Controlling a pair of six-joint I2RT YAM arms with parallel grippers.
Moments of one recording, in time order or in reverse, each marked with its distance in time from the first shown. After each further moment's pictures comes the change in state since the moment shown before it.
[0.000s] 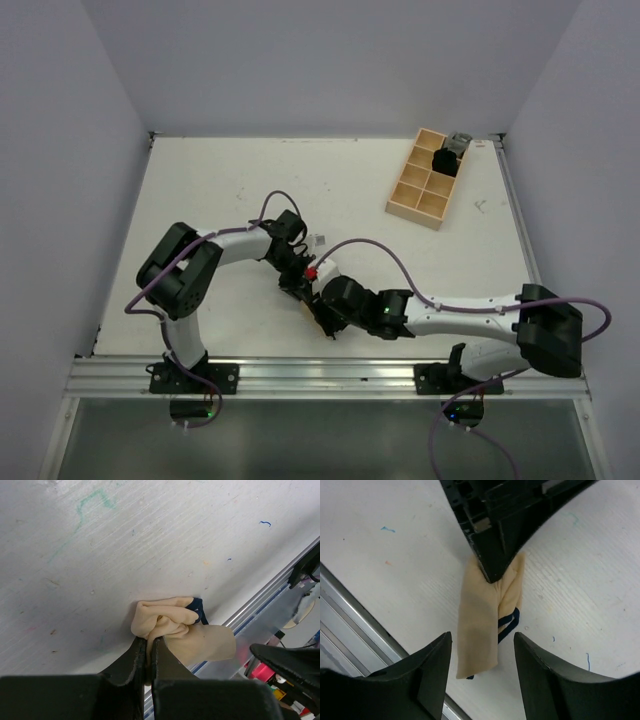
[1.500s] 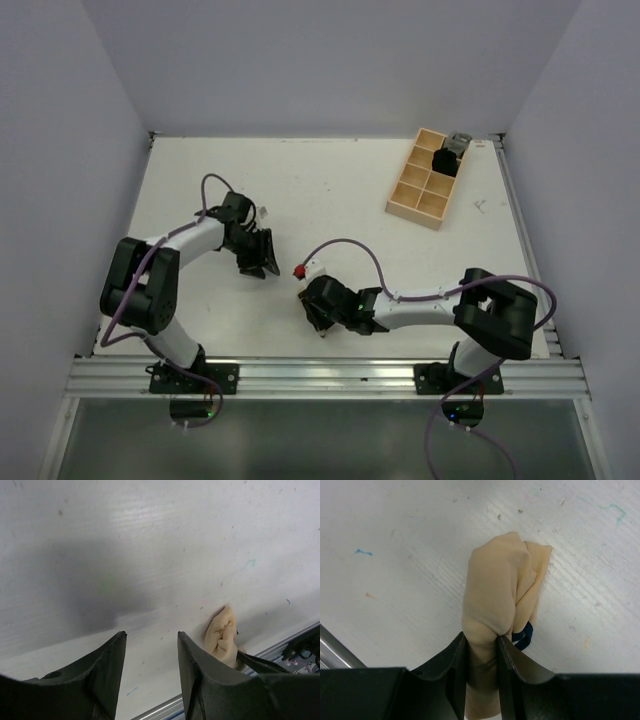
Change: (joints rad) left arm 0.315 -0.149 -0.035 -0.042 -0.195 -0.063; right arm -0.009 0.302 0.059 0.153 -0.012 0.069
